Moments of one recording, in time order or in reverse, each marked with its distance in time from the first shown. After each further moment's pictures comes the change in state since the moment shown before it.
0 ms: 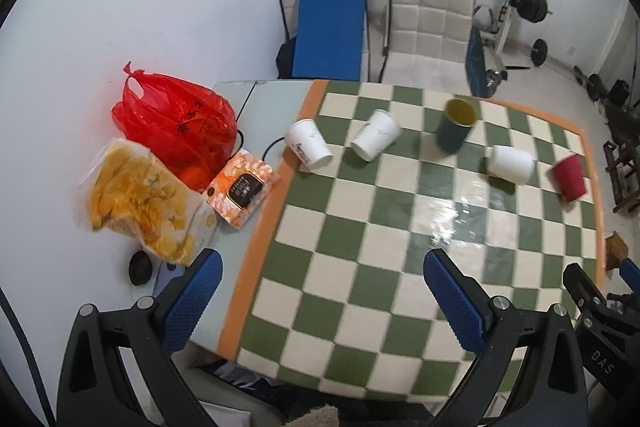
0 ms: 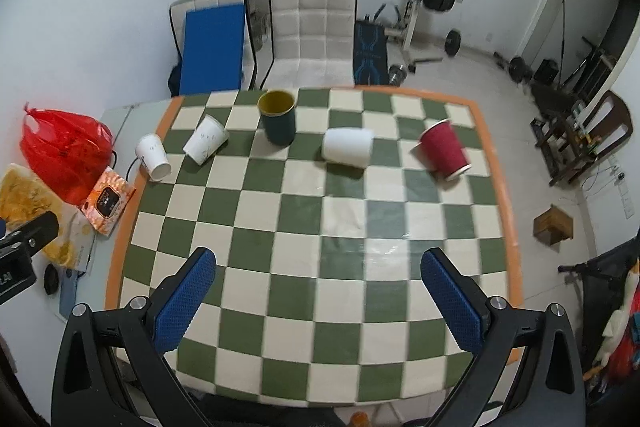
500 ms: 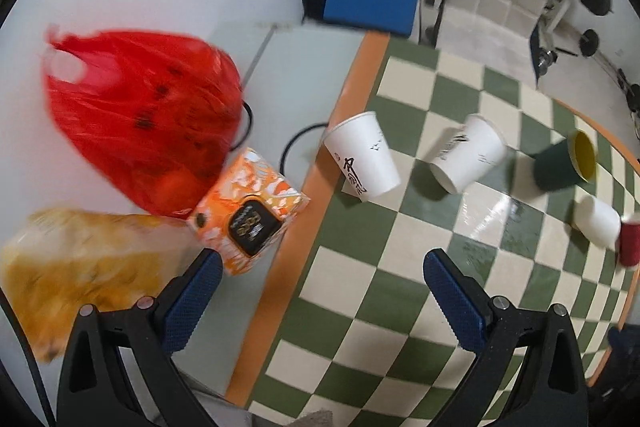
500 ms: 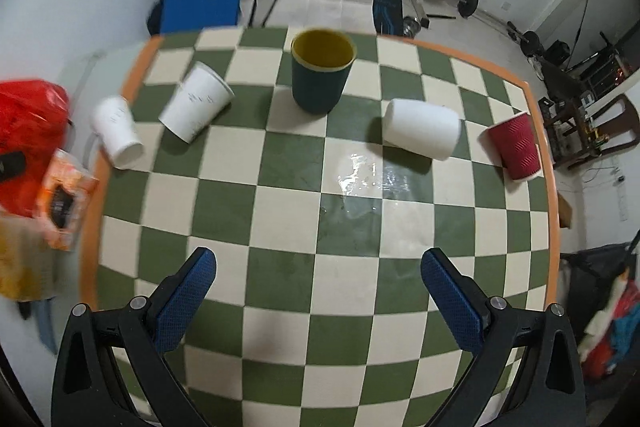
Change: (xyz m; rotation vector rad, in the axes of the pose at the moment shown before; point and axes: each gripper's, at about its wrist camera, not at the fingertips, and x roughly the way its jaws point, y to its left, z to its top) left arm 0.204 0.063 0.106 -0.104 0.286 0.019; right arm 0.180 0.101 0.051 -0.066 0.237 -0.097
